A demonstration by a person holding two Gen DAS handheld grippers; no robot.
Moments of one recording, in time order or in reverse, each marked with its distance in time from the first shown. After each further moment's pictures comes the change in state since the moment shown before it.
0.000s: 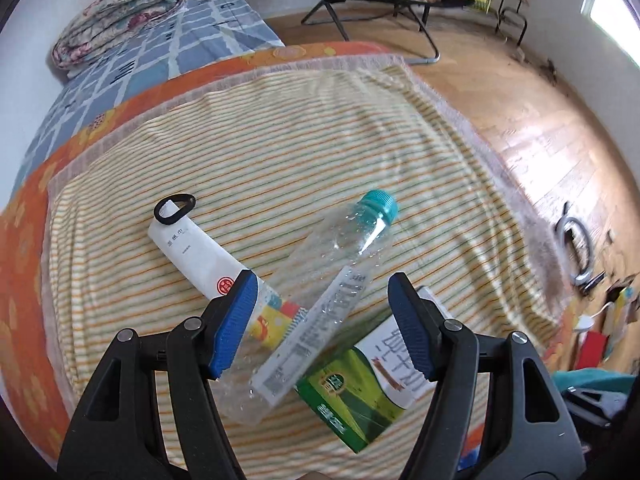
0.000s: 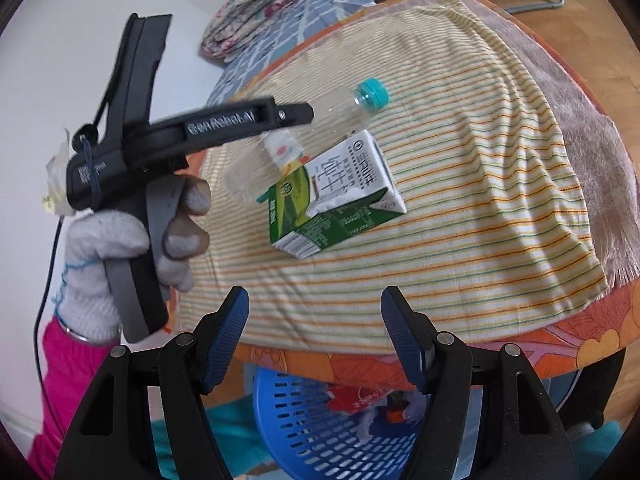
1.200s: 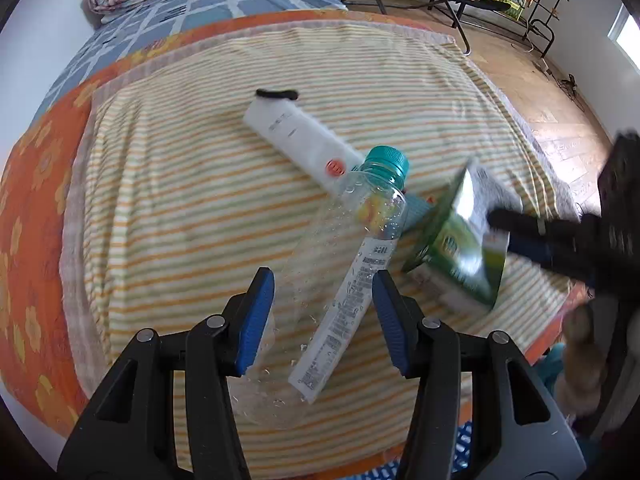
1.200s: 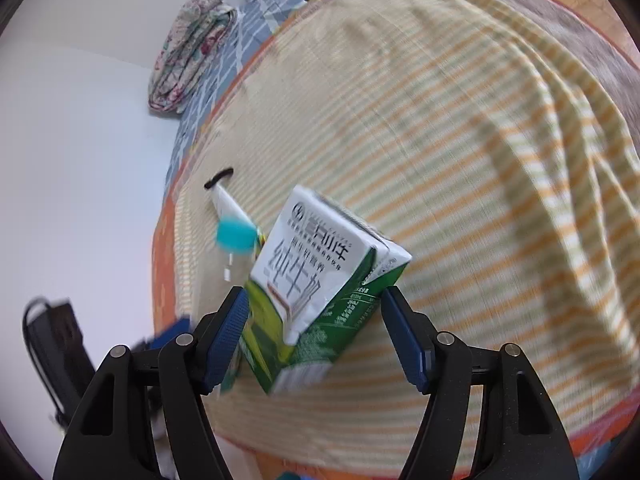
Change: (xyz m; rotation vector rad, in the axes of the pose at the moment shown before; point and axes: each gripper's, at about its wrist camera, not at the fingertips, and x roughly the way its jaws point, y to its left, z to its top) left arm -0.024 0.091 -0.089 -0.138 0.064 -0.019; right arm 0.091 -0.018 0.082 0.273 -0.061 0.008
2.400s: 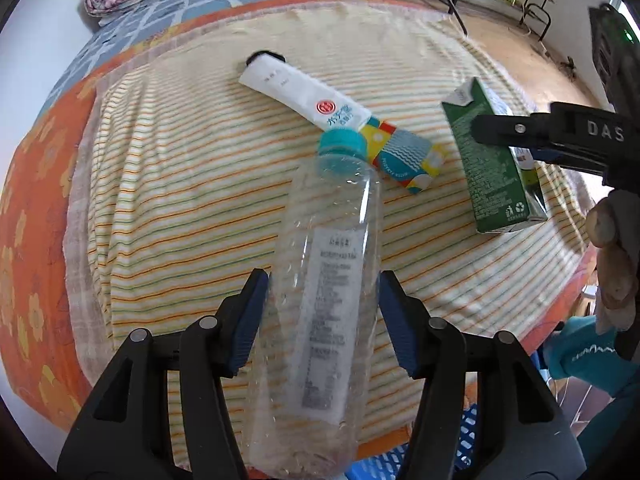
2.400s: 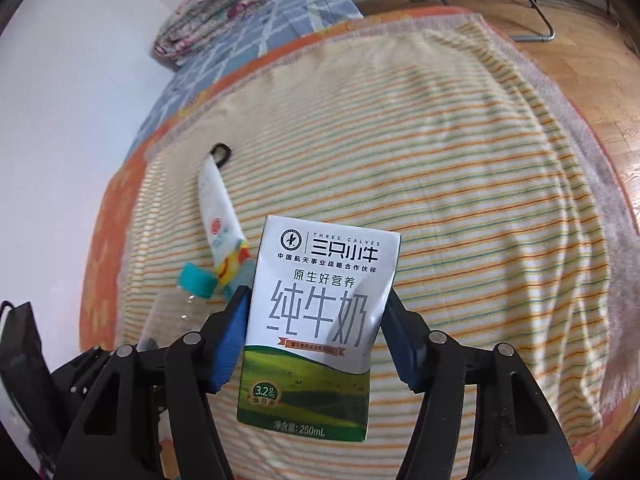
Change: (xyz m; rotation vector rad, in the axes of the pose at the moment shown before) left arm 0.001 0.000 -0.031 0.039 0.005 0.023; right arm -0.002 0.045 0.006 -0.321 -0.006 -0.215
